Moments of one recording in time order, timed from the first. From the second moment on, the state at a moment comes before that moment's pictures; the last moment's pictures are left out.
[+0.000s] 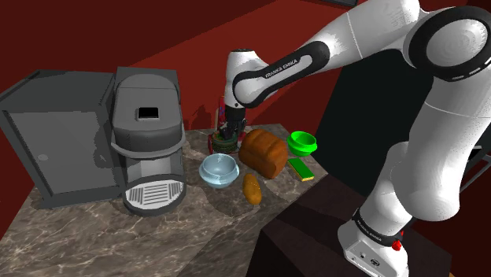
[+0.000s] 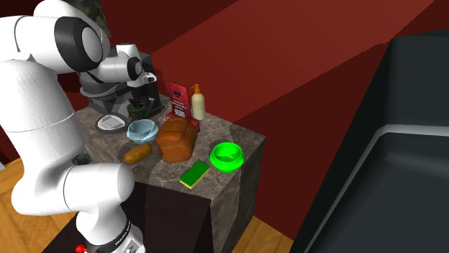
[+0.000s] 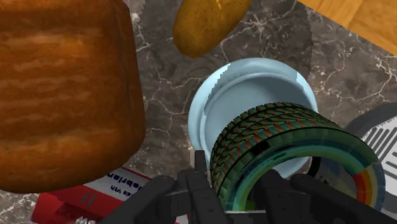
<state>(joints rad) 0.43 0.14 -0.09 -2.12 0.01 2.26 0.24</state>
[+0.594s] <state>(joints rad) 0.44 0.21 -0.08 -2.14 0.01 2.35 0.26</state>
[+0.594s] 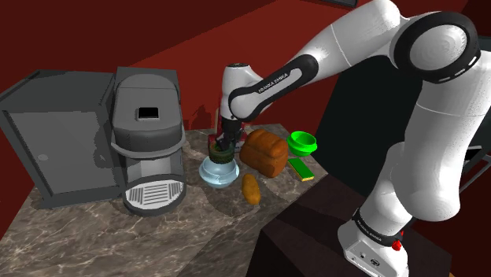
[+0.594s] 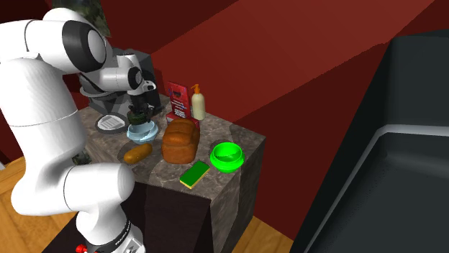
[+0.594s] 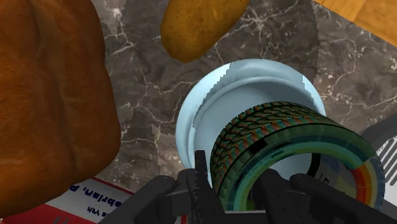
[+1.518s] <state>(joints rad) 0.44 0.26 -0.07 -2.16 0.02 2.41 0.26</state>
